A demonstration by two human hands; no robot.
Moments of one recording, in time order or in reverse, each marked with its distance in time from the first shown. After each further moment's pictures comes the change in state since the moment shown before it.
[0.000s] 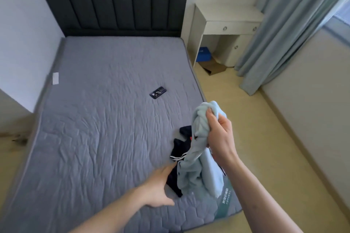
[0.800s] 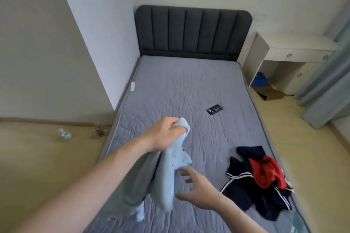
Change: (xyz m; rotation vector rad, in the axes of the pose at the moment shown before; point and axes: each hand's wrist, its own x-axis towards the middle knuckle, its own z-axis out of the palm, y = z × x) left_hand -0.243 -0.067 -0.222 -0.253 0.582 -0.090; right_hand -0.164 0.133 0.239 -0.752 -0.857 0.123
